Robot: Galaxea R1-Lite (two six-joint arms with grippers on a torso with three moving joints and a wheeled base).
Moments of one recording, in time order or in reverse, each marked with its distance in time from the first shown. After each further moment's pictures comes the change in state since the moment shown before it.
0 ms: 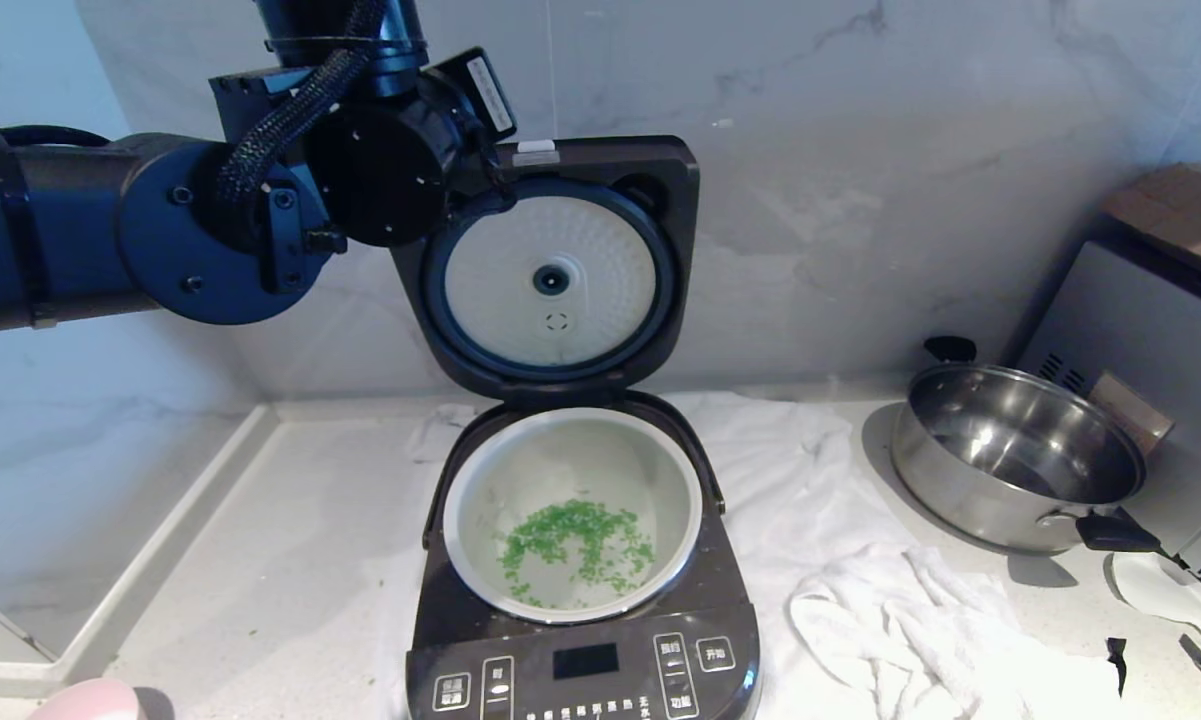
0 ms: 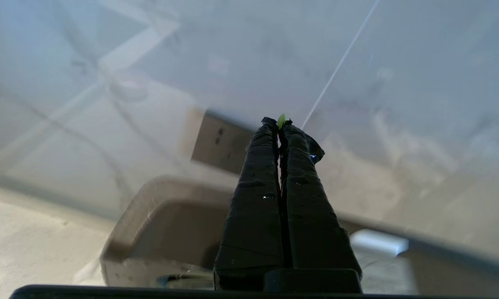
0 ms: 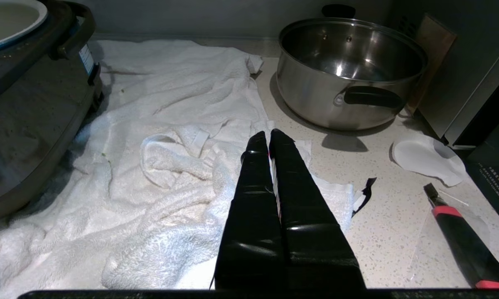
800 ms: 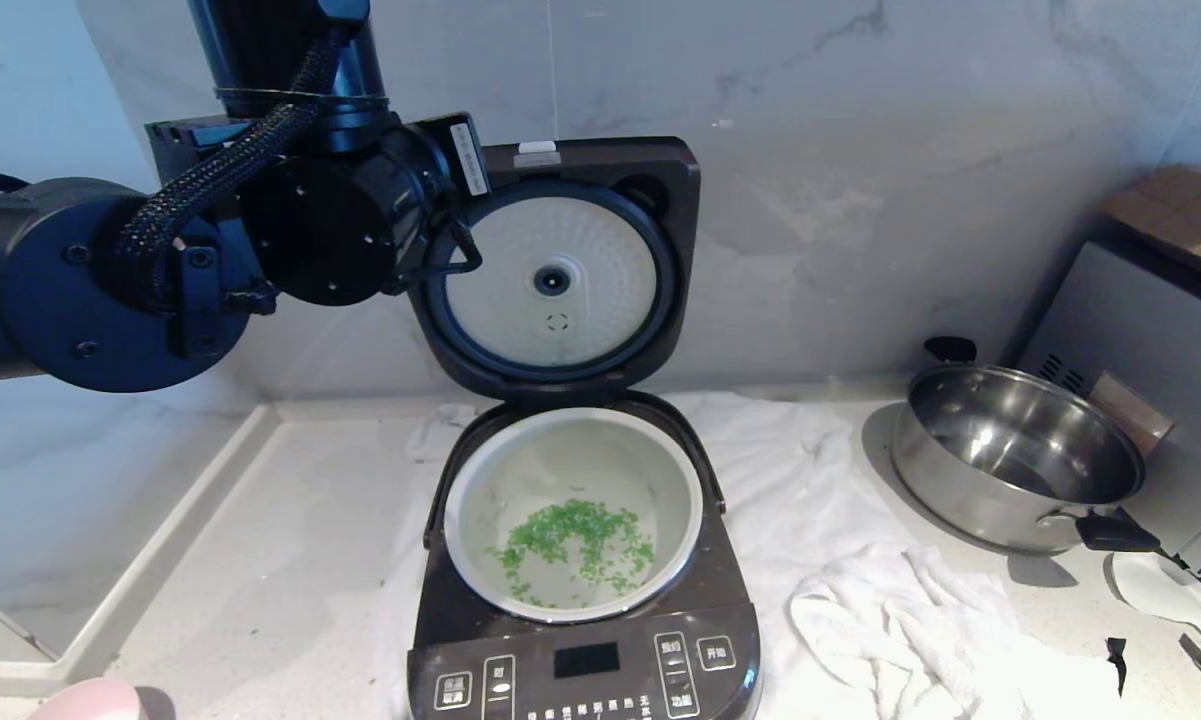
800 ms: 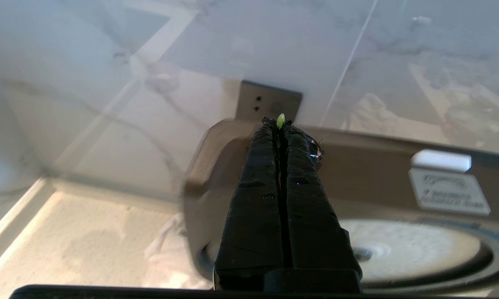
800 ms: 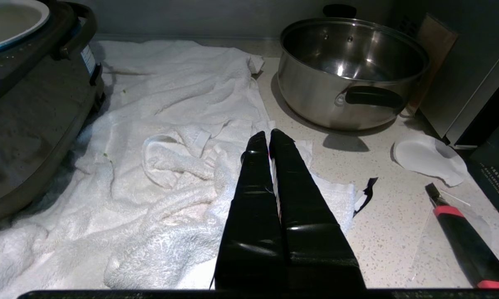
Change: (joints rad) left arm -0.014 -0.113 0.203 0.011 0.002 0.117; right arm 0.000 0.000 0.000 0.000 0.000 0.000
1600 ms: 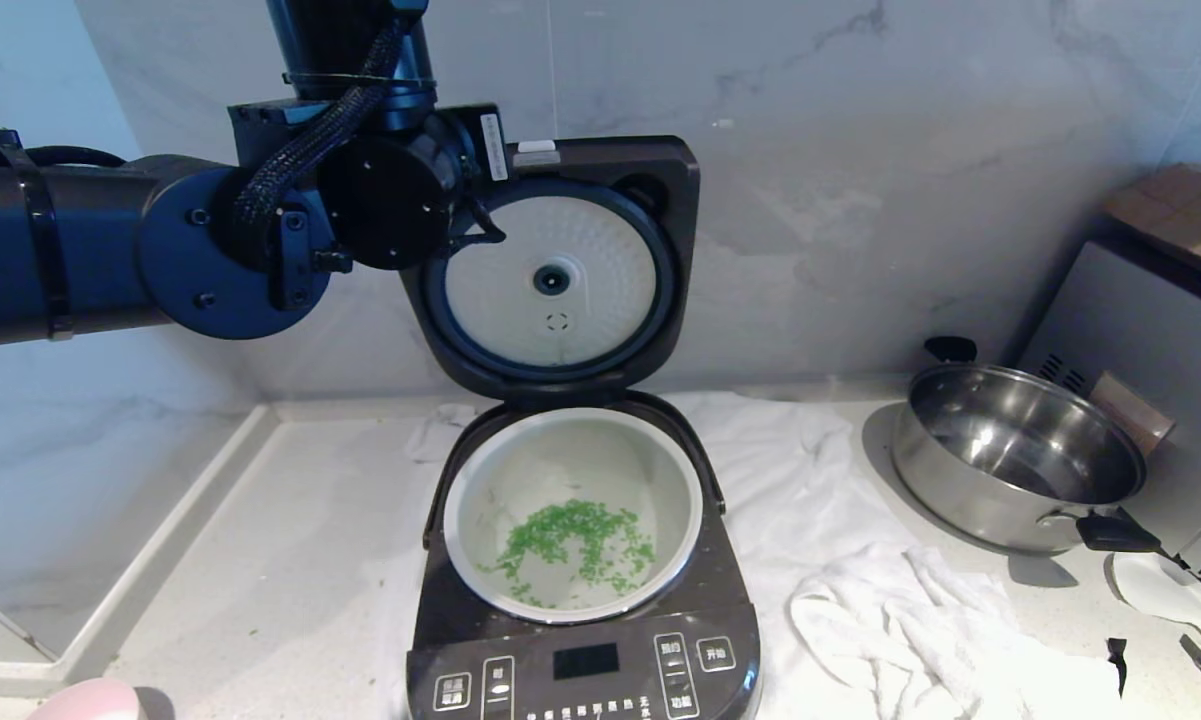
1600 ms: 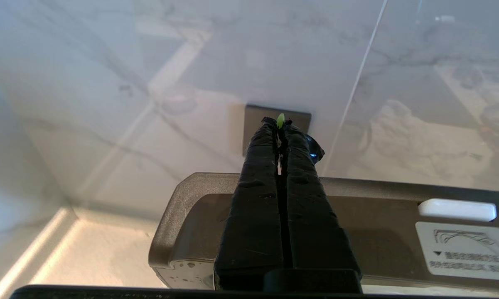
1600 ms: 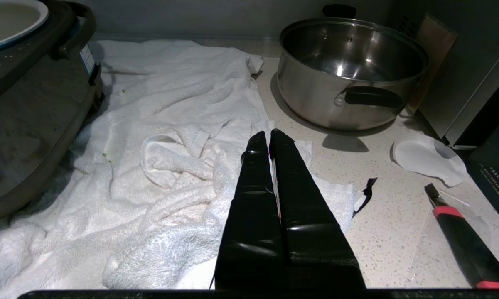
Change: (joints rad) left arm 0.019 0.113 -0.163 0.014 0.020 0.129; right arm 0.000 0.000 0.000 0.000 -0.001 0.001
